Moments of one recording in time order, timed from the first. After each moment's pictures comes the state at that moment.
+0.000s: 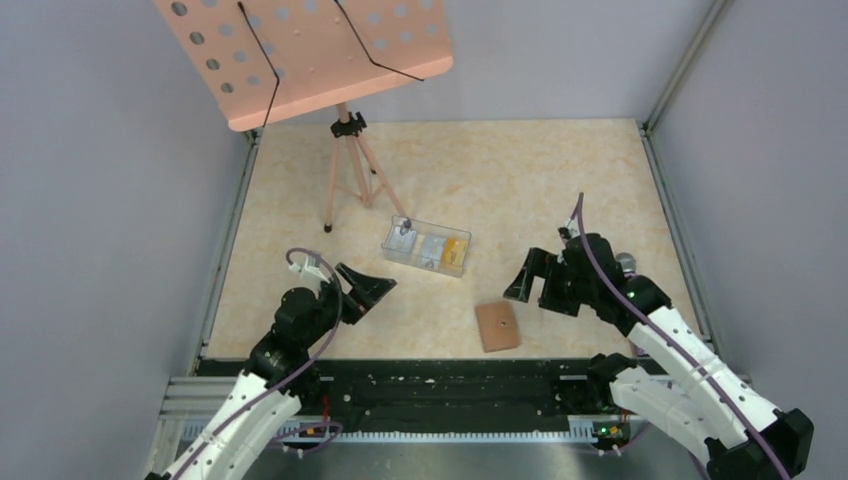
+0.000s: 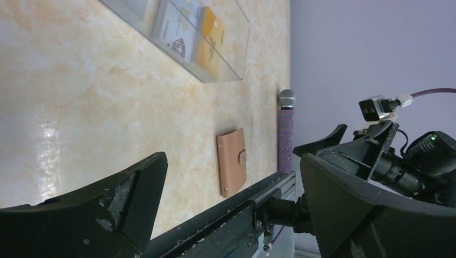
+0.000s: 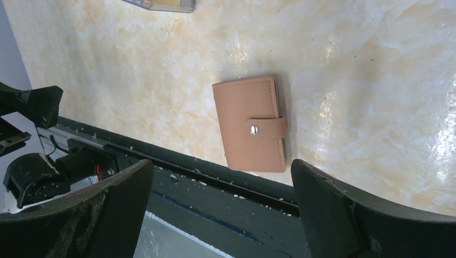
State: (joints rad) left arm -0.46 0.31 0.20 -0.15 0.19 -1.16; right arm 0.50 0.78 0.68 -0.73 -0.18 0.73
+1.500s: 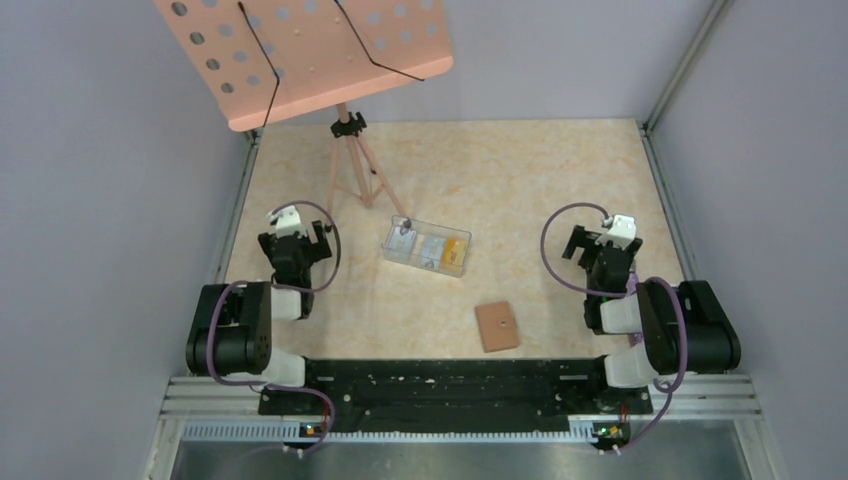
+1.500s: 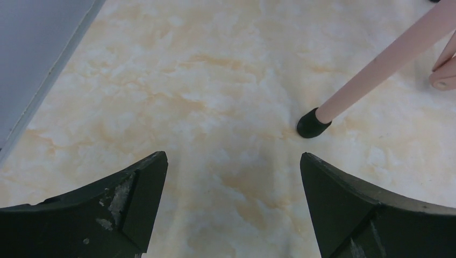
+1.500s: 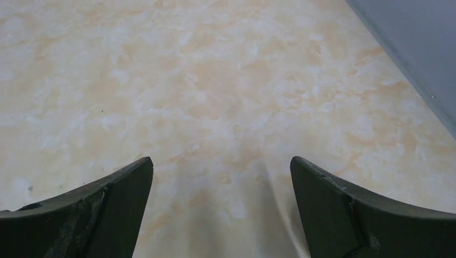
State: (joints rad) left arm 0.04 1.47 0.30 0.87 -0.21 -0.07; right arm 0.03 1.45 0.16 1.08 0.29 0.08
